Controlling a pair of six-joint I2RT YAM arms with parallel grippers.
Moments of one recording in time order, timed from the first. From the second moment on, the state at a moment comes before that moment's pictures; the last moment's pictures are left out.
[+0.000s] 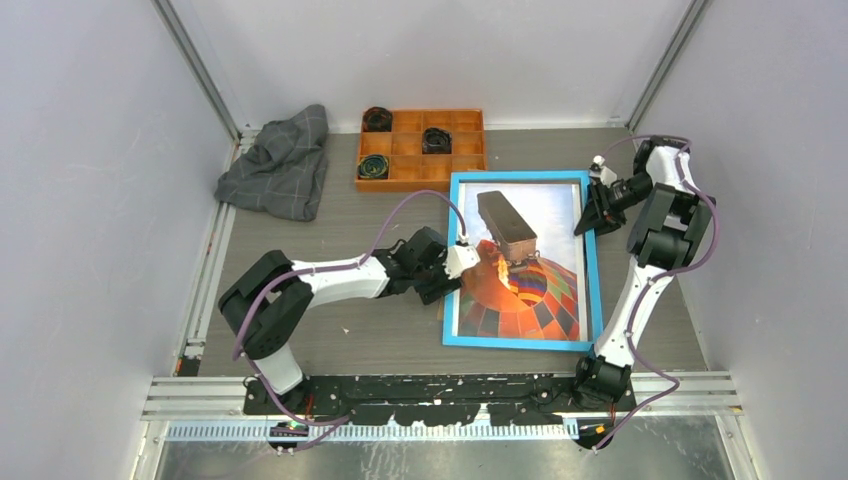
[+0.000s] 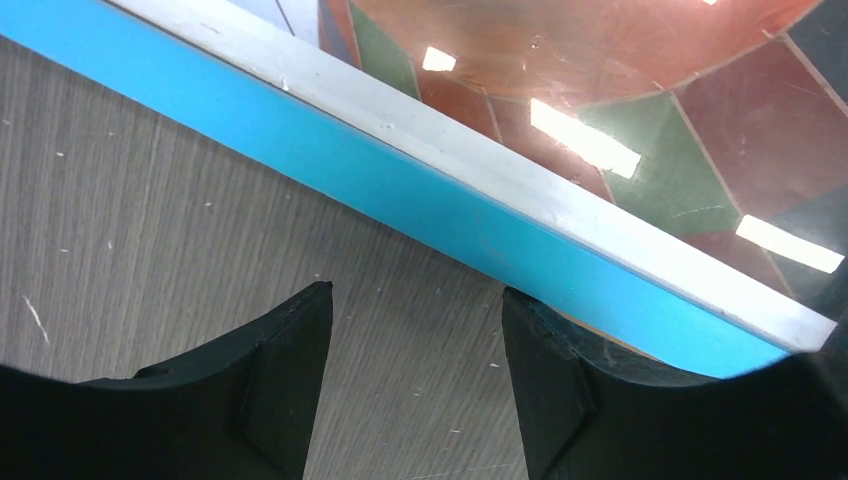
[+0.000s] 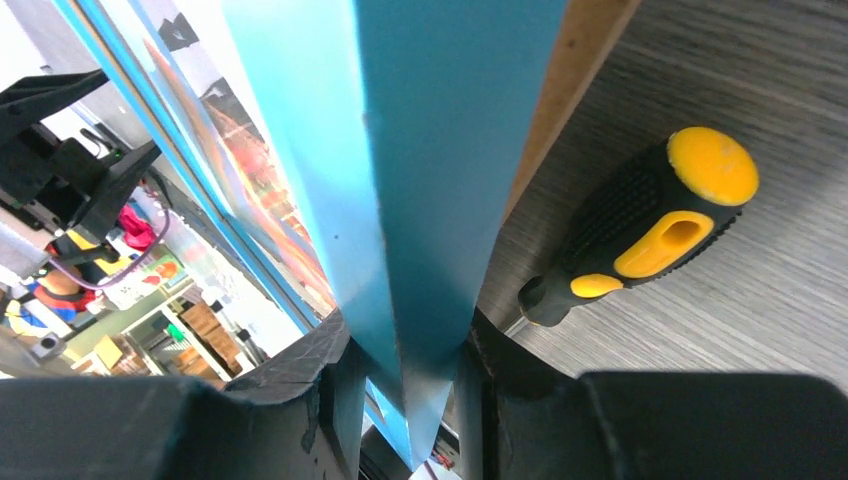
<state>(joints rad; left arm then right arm) -0.89 1.69 0.95 -0.11 0.04 0.34 -0.37 2.31 1.94 -1.52 -0.64 -0.53</state>
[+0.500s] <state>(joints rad) -0.97 1.69 0.98 -0.16 0.05 0.27 -0.35 2.31 1.97 -1.51 -0.55 -0.51</state>
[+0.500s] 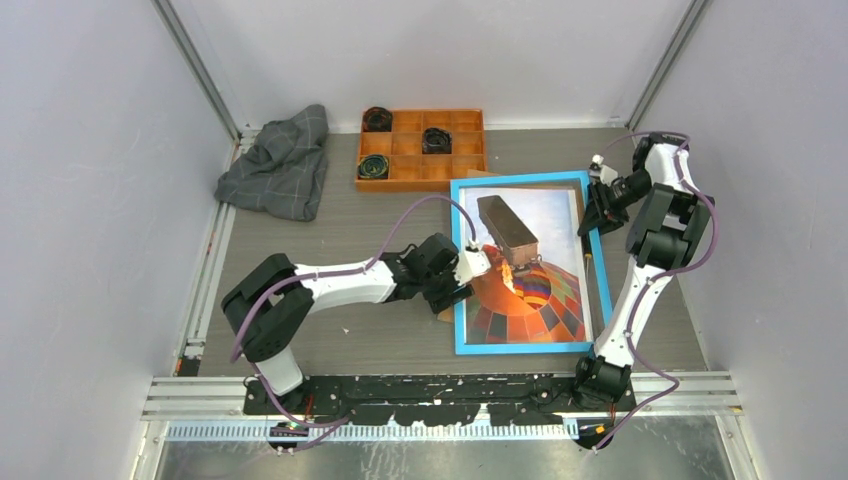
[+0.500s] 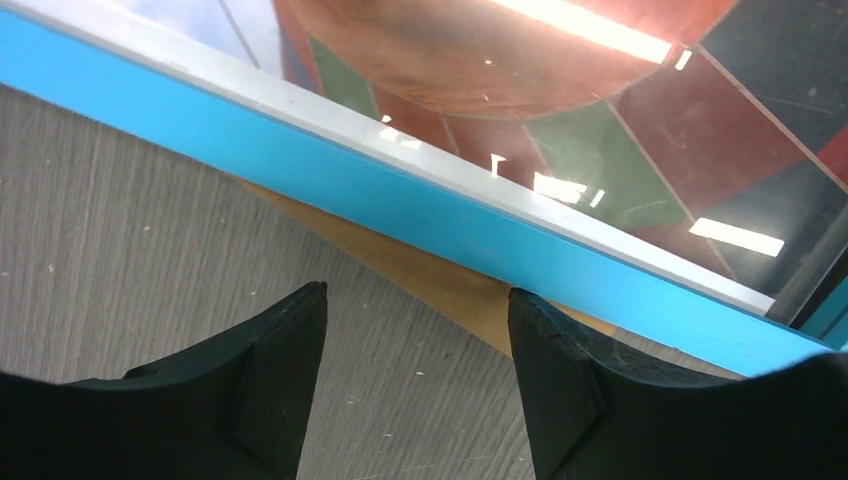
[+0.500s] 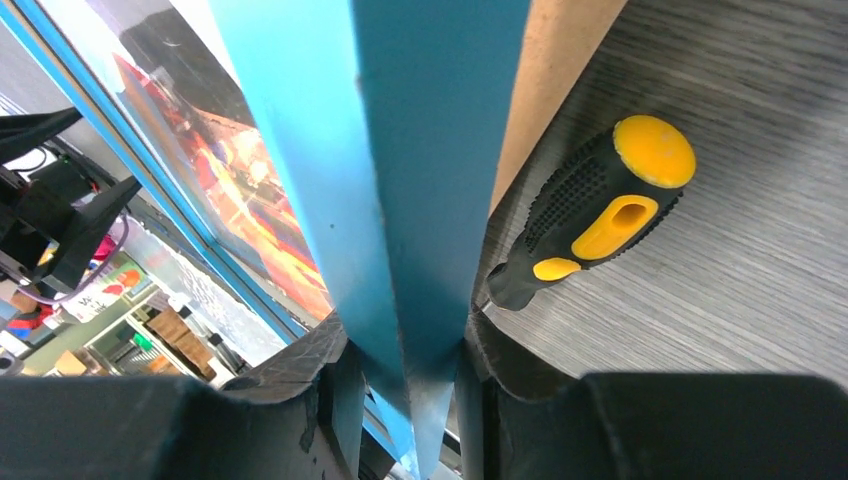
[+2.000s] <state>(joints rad) -0.06 1.21 1.00 -0.57 0.18 0.27 0.33 1.89 1.62 -0.90 -0.59 0.30</state>
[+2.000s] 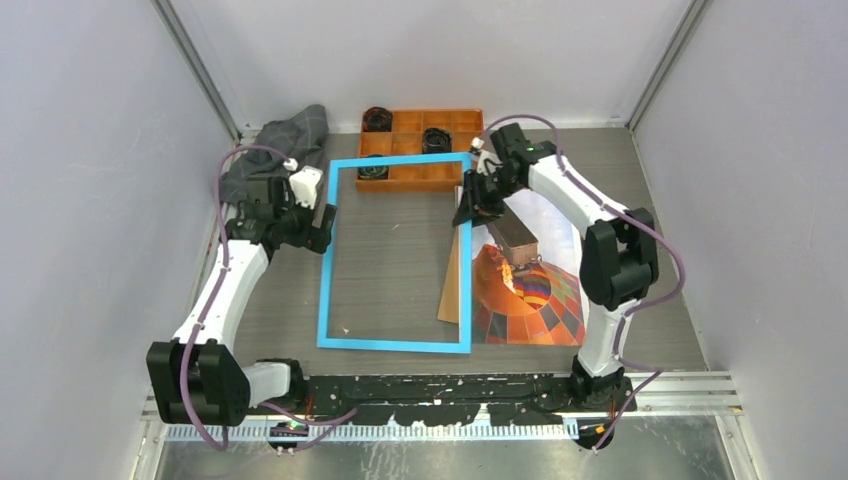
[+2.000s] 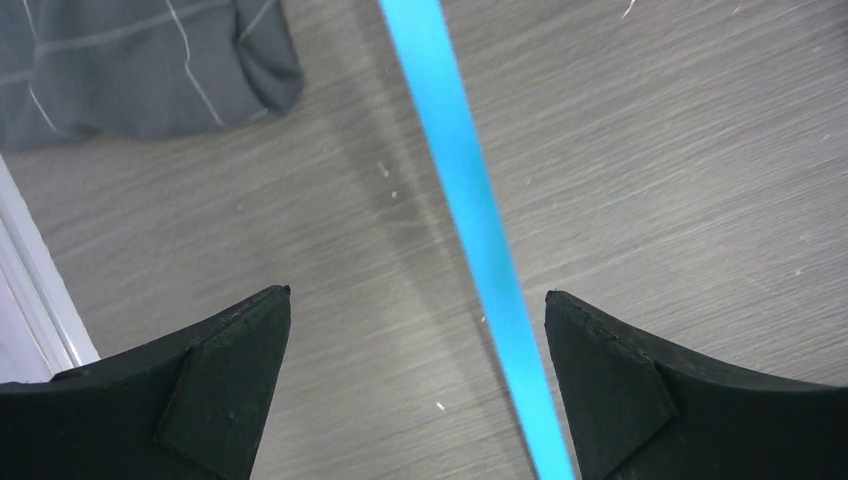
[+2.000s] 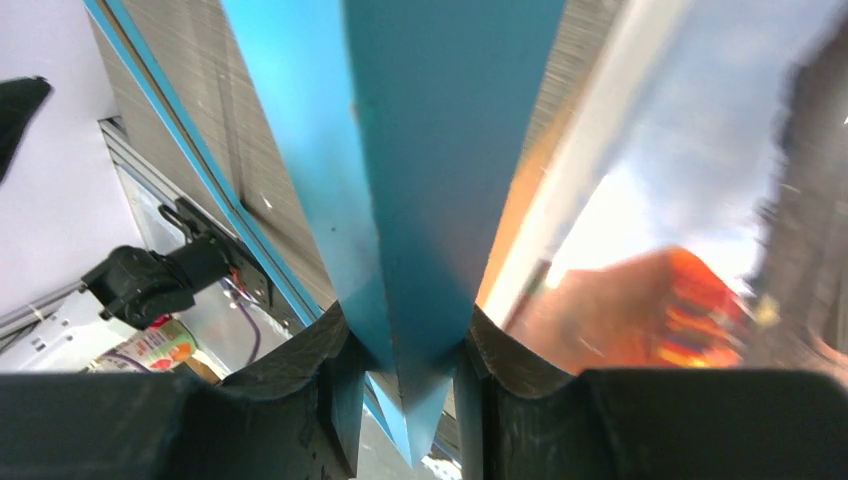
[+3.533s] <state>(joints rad) 0.20 1.09 0.90 -0.58 0.26 0.28 0.73 2.23 1.84 -0.60 -0.35 0.56</state>
